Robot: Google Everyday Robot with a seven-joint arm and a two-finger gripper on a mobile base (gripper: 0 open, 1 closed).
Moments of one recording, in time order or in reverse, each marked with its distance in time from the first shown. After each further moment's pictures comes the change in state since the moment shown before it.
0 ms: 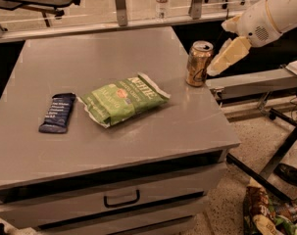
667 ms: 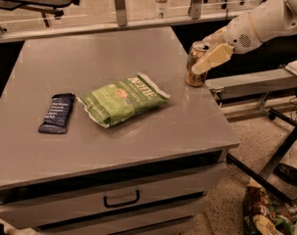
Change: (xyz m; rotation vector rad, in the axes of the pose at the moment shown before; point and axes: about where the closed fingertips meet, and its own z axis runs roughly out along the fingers) arm 0.002 -0.010 0.047 -0.094 -0.077 0.058
